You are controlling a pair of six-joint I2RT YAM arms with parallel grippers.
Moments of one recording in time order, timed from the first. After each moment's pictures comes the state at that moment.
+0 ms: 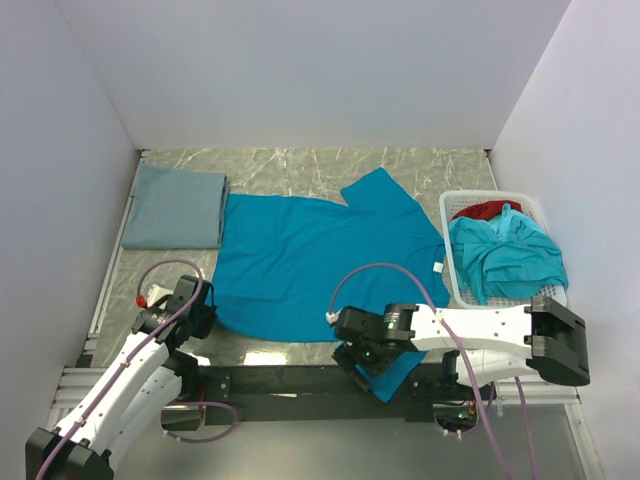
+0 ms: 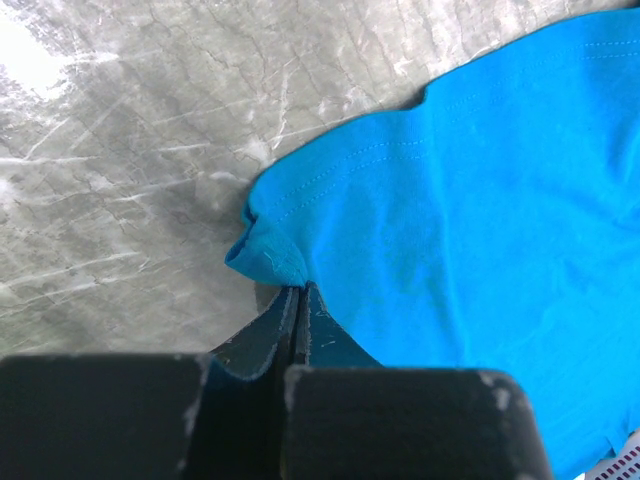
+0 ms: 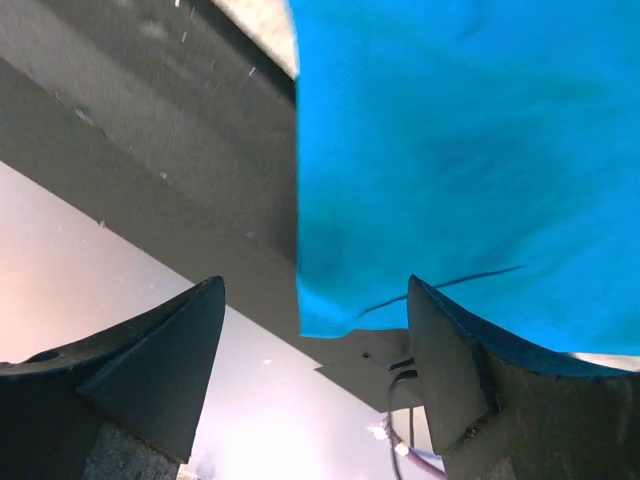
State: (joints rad) left arm -0.34 0.63 0.38 -0.86 -0.29 -1.47; right arm 1.27 1.22 0.70 -0.83 -0.09 0.54
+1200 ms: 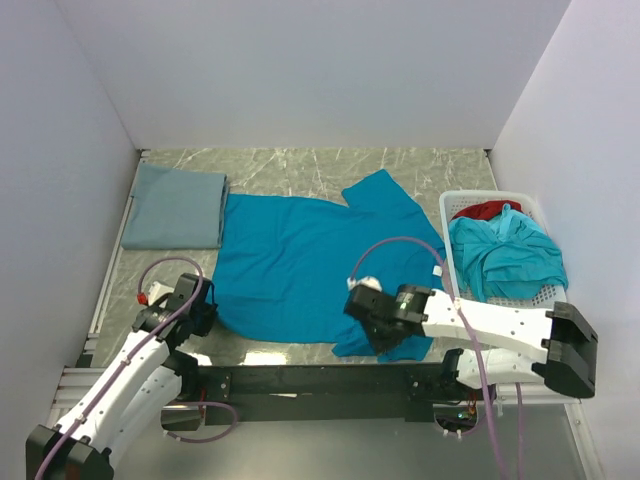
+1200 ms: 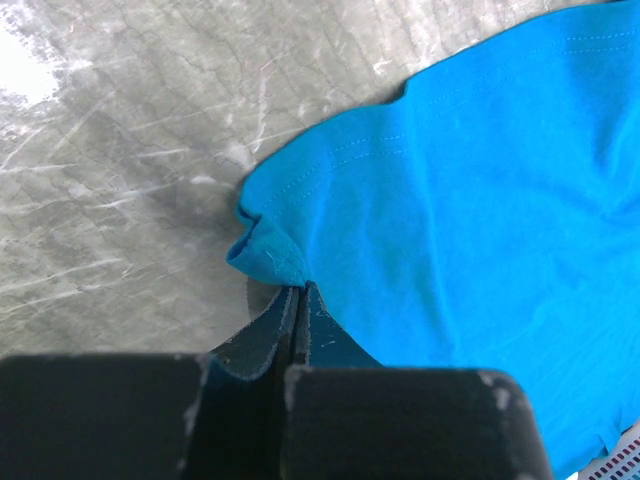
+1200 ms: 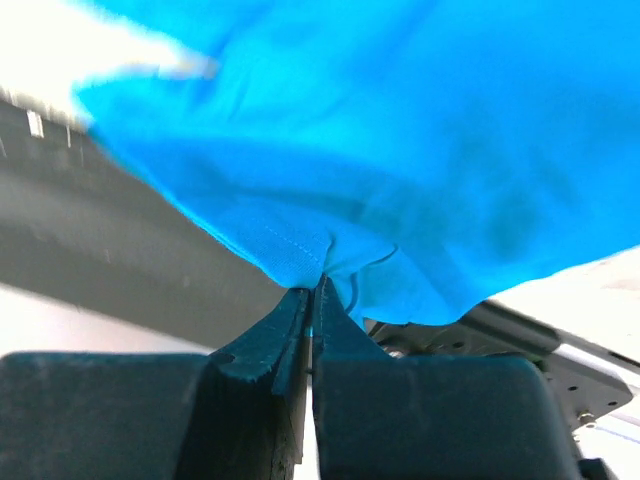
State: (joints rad) left arm -0.34 0.64 0.38 -0.83 -0.29 -1.45; right arm 1.18 1.18 0.78 -0.98 0.12 0.67
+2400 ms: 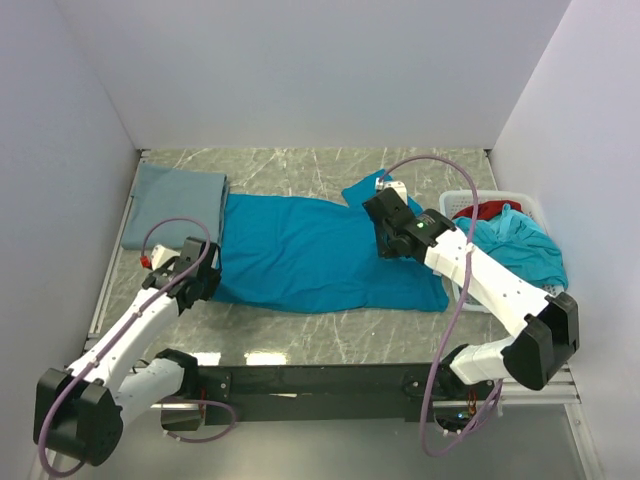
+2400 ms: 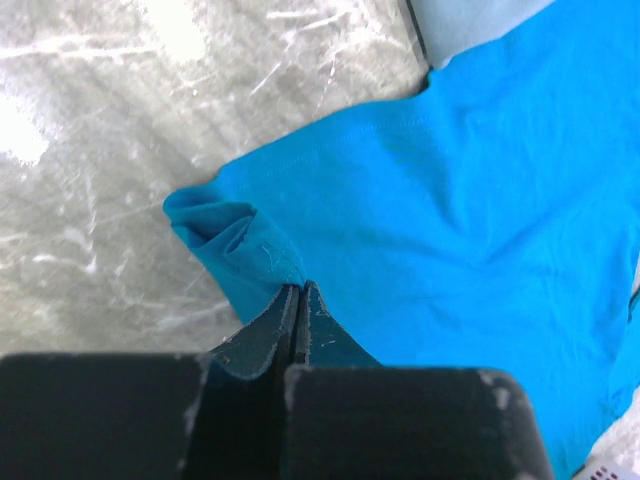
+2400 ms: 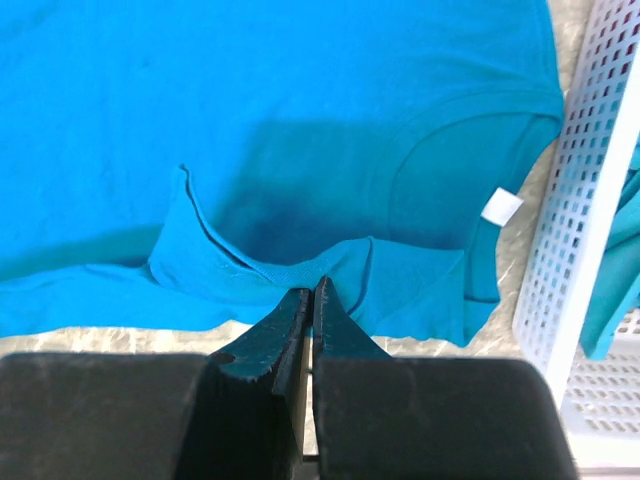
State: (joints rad) left arm -0.31 0.96 0.62 -0.68 -0.37 -1.39; right arm 0.65 1.35 1.21 -0.90 0.42 0.41
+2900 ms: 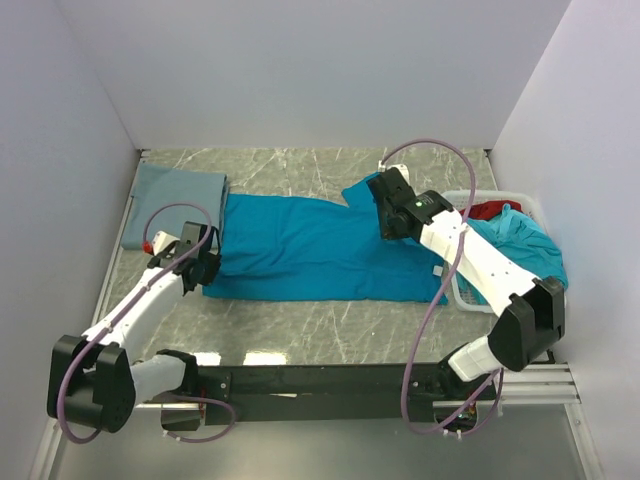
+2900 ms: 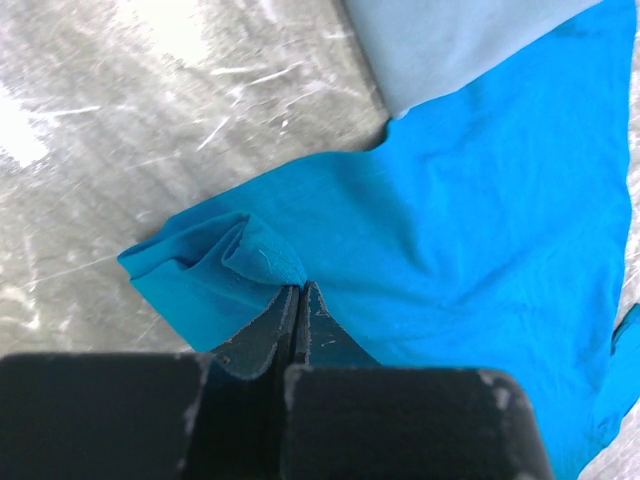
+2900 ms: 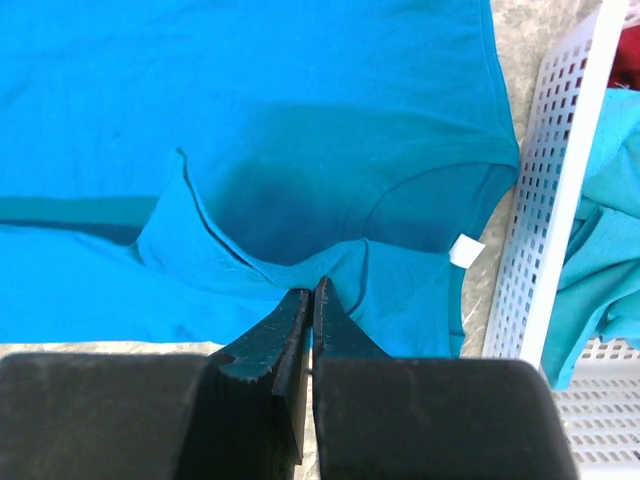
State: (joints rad) left arm -0.23 1.13 0.68 -0.56 -0.34 -1.32; right arm 0.55 1.46 1.33 -0.88 0.42 0.33
